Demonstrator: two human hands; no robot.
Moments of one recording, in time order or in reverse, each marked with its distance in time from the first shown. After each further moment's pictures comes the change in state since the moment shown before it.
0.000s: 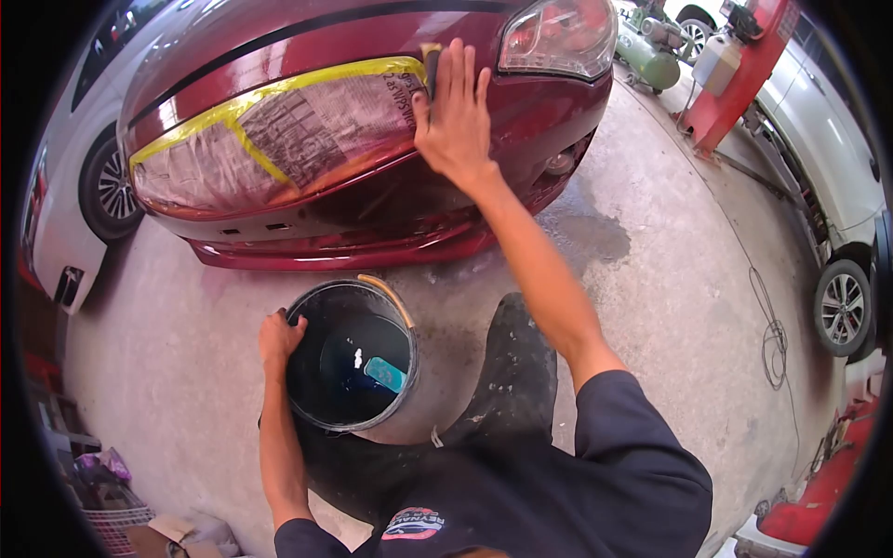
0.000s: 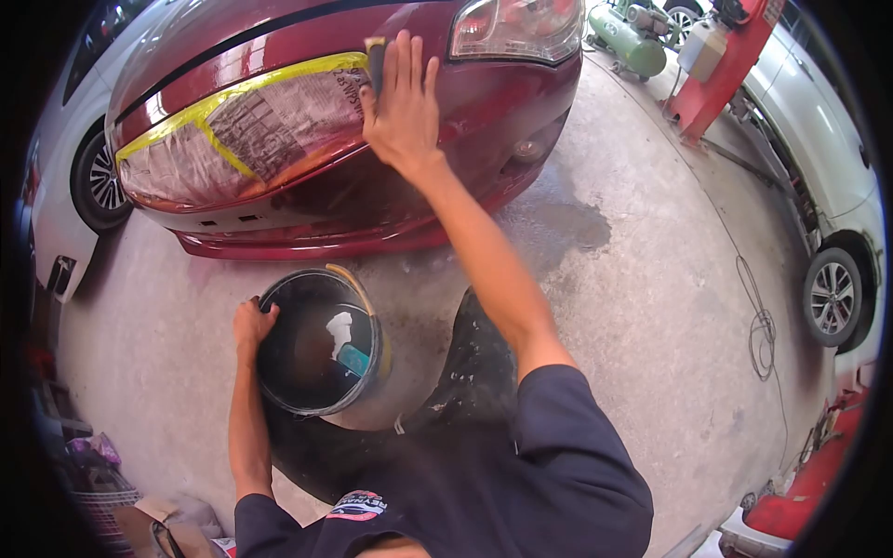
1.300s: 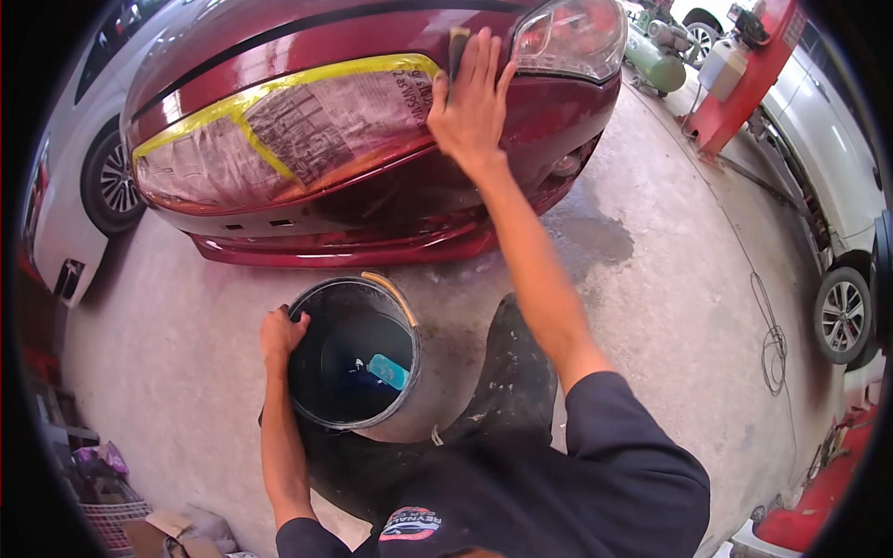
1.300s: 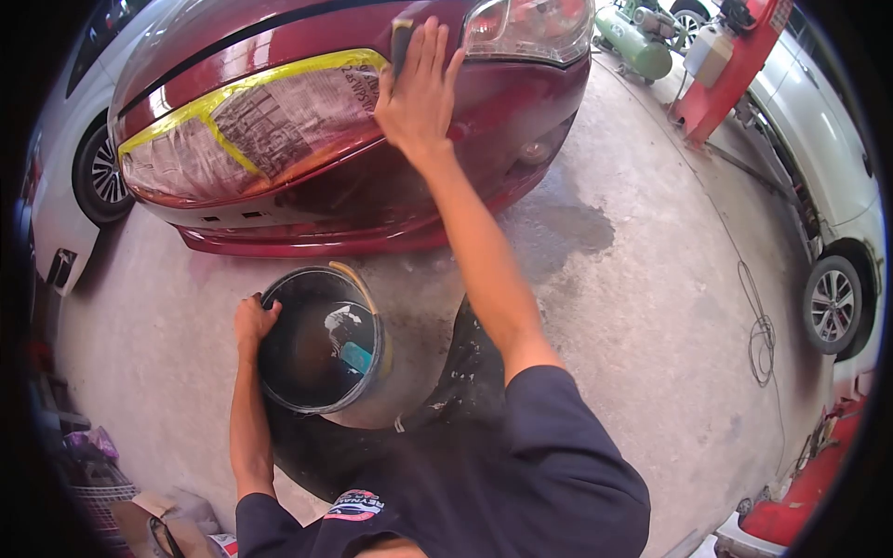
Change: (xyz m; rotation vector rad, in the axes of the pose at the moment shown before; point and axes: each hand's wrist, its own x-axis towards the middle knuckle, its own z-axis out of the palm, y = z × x) left_hand -0.001 0.003 -0.008 0.007 0.001 -0.010; right_hand 0.017 0.006 0.006 -0.137 0.061 0.063
